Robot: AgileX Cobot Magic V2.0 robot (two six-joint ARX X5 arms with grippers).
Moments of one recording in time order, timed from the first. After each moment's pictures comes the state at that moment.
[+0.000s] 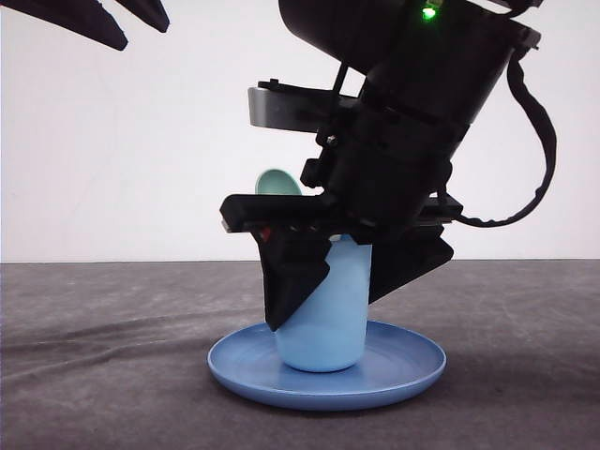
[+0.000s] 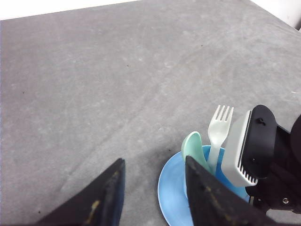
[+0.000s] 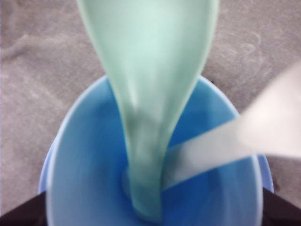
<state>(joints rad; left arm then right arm) -0.83 0.86 0.84 -0.44 -0.24 -0.23 0.95 1.56 0.81 -0.15 0.21 0.32</state>
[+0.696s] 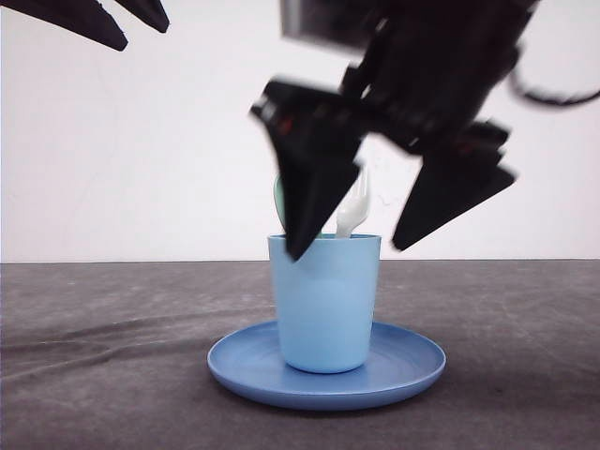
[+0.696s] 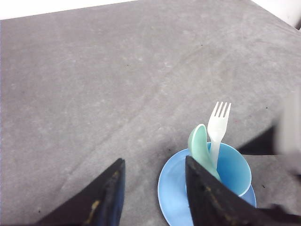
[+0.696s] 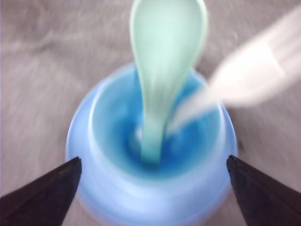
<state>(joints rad) -0.83 0.86 0.84 -0.44 -0.24 -0.22 0.97 1.31 0.84 -0.46 0.18 0.33</state>
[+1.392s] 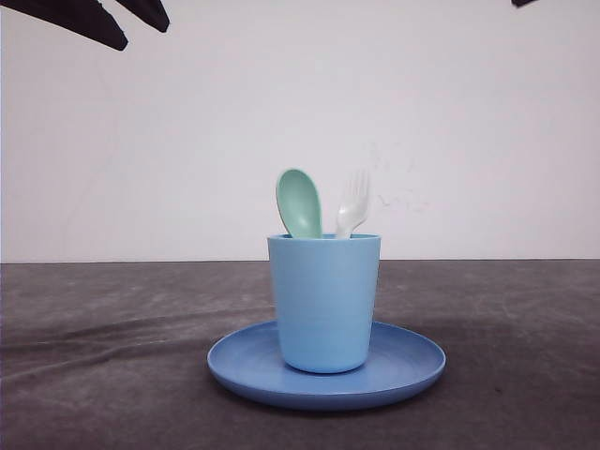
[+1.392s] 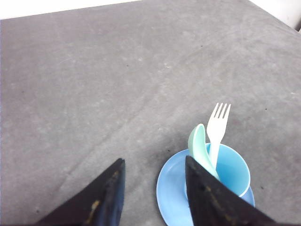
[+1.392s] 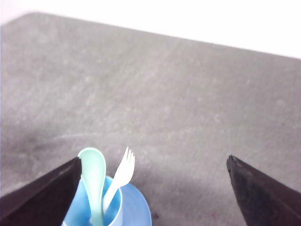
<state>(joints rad) -0.83 0.86 0.84 -0.44 -0.24 -0.25 0.96 0.80 0.84 -0.46 0.47 0.30</state>
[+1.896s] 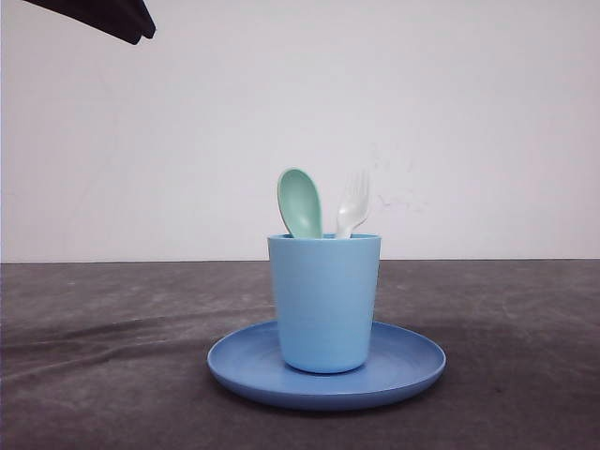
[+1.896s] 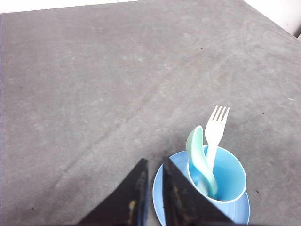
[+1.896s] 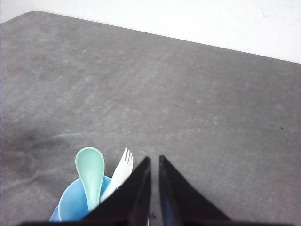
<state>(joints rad) -0.83 0.86 0.84 -0.43 -0.24 -0.27 0.96 0.80 0.84 -0.46 0.47 0.28</state>
